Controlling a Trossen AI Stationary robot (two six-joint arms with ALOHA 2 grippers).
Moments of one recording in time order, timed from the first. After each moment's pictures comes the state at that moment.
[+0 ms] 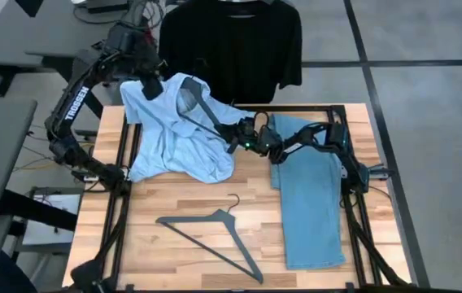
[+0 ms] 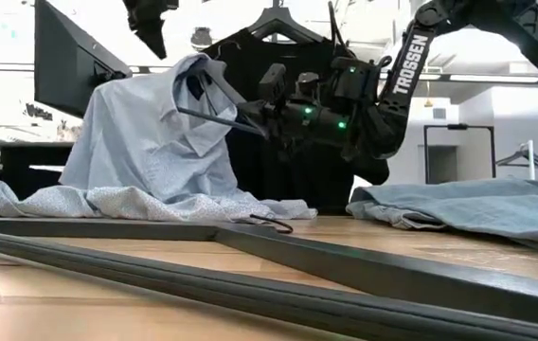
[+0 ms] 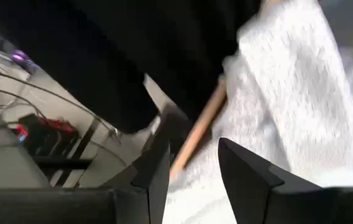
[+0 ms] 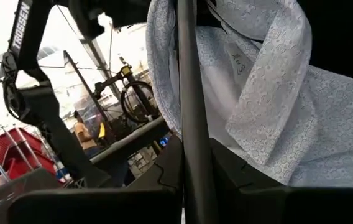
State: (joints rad) left arm 0.96 1.46 1.91 -1.28 -0.02 0.57; right arm -0.31 2.18 1.01 1.51 0.07 0.52
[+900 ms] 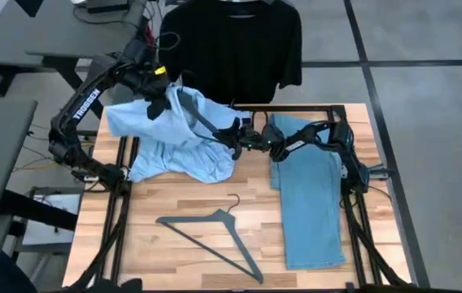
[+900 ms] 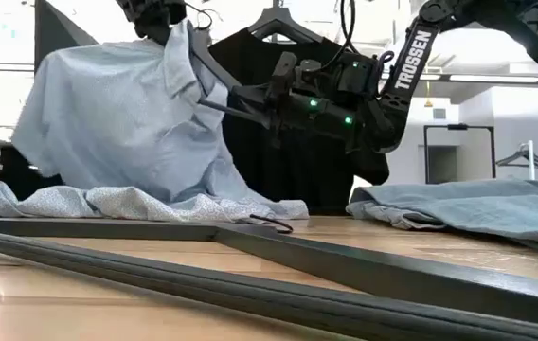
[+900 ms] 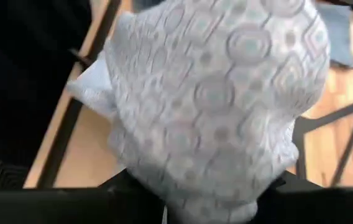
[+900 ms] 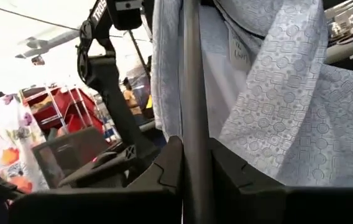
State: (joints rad) left arm 0.92 1.46 1.72 -1.32 0.57 0.56; right arm -0.32 2.14 1.01 1.50 -0.23 0.47
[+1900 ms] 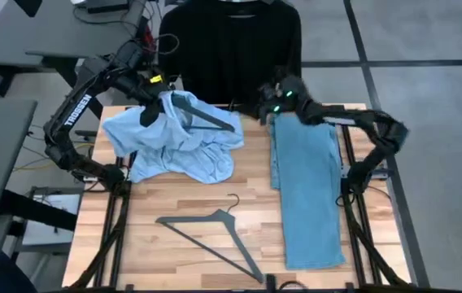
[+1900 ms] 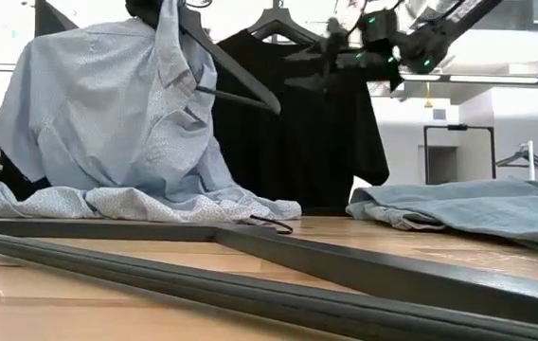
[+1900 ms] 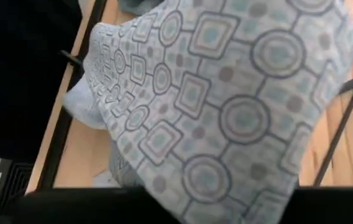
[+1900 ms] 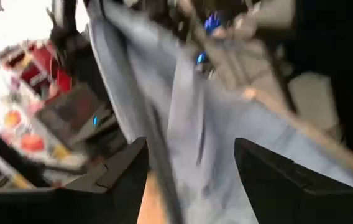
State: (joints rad) left arm 0.85 1.40 1.81 -1.44 0.52 0.58; right arm -0.67 1.58 1.04 0.55 -0.63 0.47
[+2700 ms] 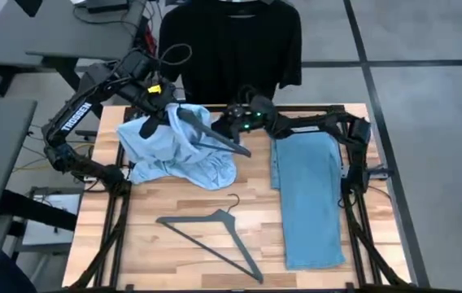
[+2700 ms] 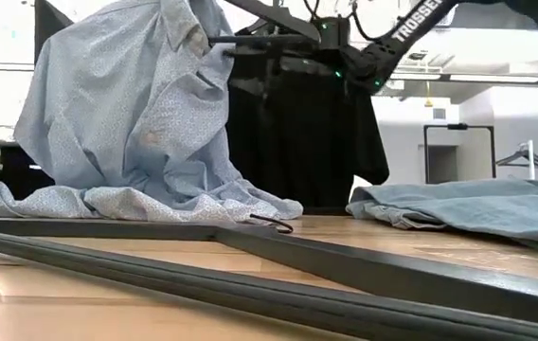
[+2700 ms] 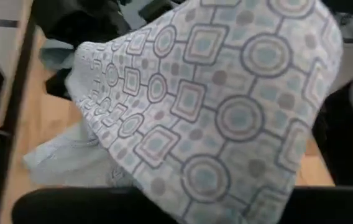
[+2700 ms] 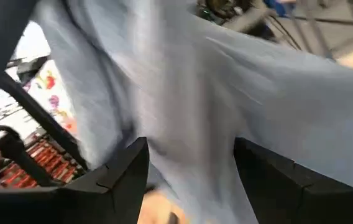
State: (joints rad) left arm 0.69 1.38 1.81 -1.38 0.66 0.55; right arm -0.41 1.96 1.30 0.77 -0.63 0.65
